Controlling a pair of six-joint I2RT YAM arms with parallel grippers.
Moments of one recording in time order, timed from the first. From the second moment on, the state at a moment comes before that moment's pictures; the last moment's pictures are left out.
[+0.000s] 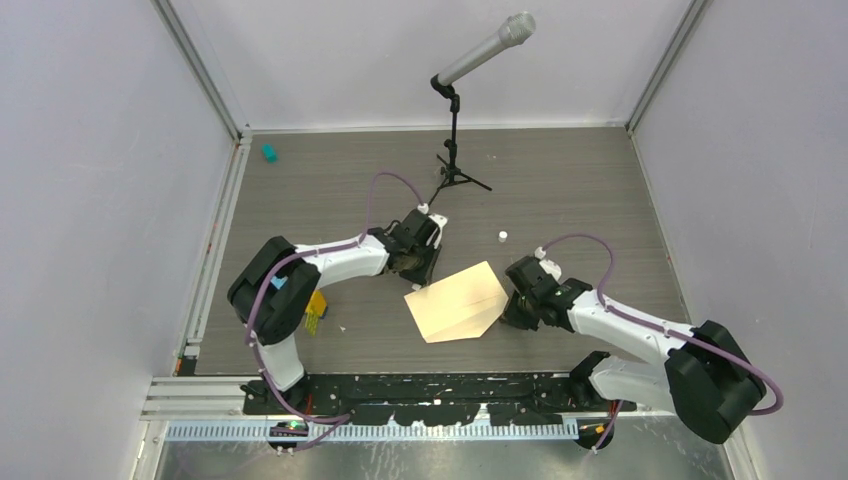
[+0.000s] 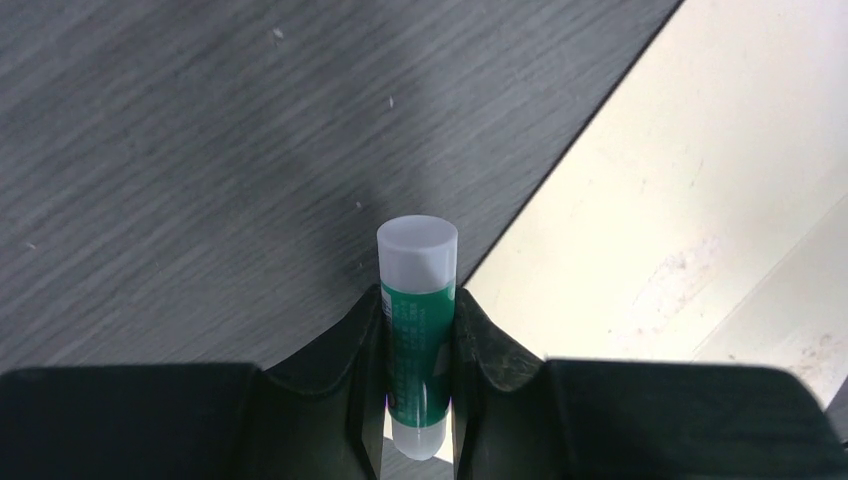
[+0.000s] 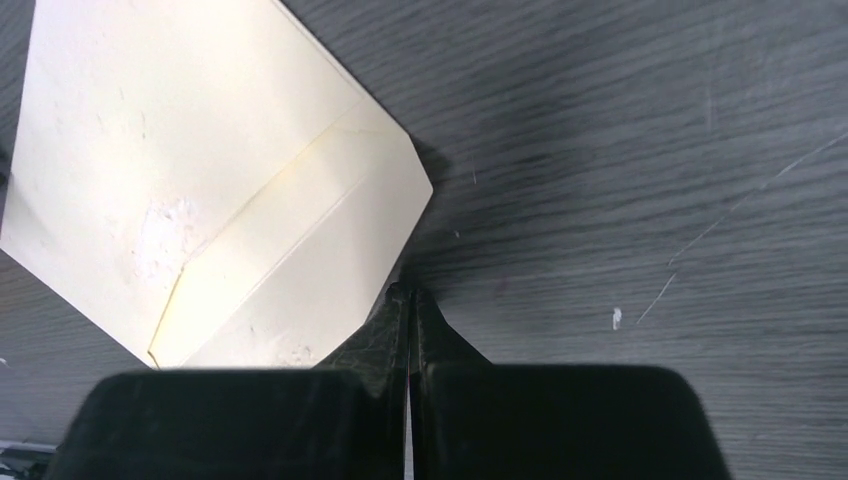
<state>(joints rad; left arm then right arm) -0.77 1.79 1.09 -0.32 0.02 -0.28 0.67 1.11 0.46 -0.47 0.11 1.08</state>
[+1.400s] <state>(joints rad) -0.89 1.65 0.83 -0.07 0.18 -0.58 0.52 1.52 0.66 -0.16 -0.23 0.97</state>
